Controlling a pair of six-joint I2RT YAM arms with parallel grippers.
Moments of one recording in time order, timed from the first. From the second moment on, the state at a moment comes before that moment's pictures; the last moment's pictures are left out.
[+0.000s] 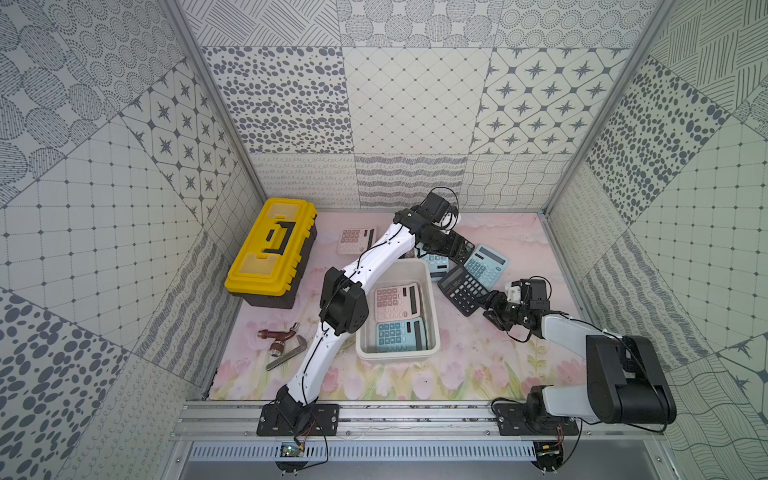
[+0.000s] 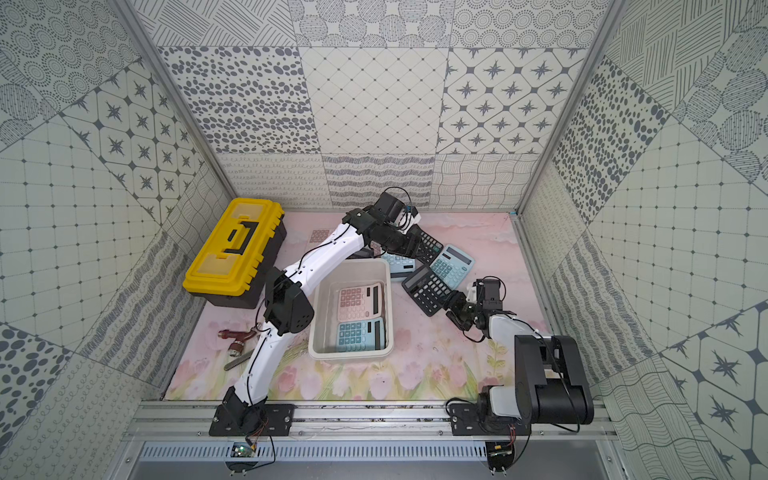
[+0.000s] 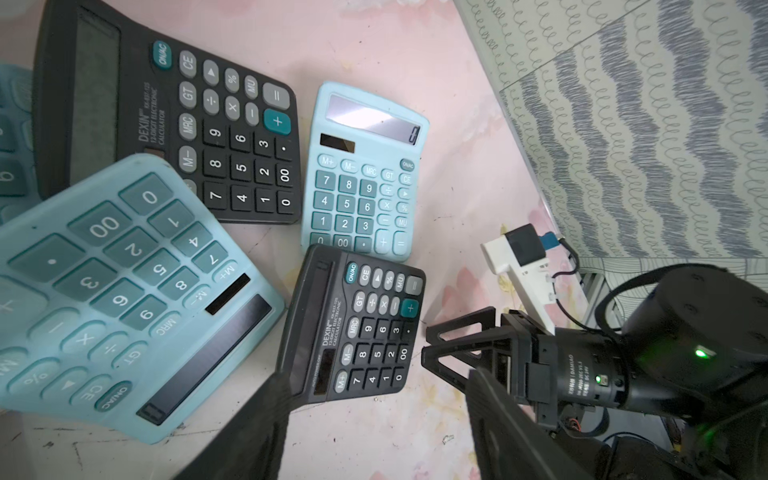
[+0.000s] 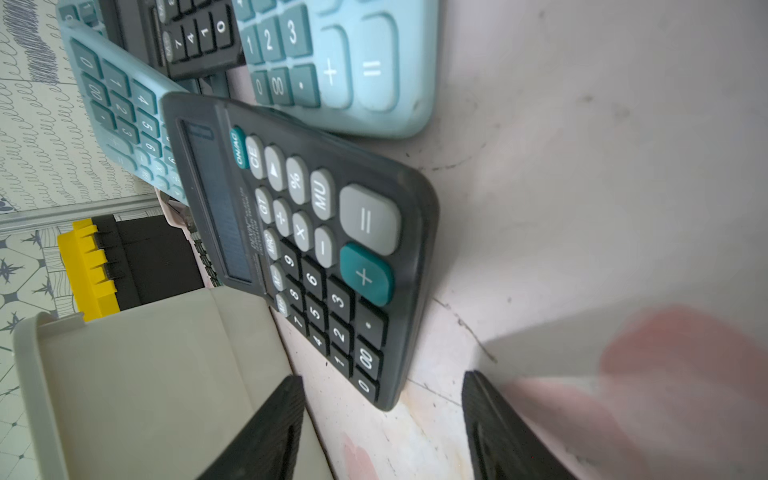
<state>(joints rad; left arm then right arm) -0.66 2.43 2.48 -0.97 0.43 -0.28 0.00 1.39 0.46 0.02 -0.56 0.84</state>
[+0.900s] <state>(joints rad) -0.67 2.60 2.49 -0.97 0.45 -0.30 0.03 1.64 0.46 0.50 -0.62 1.01</state>
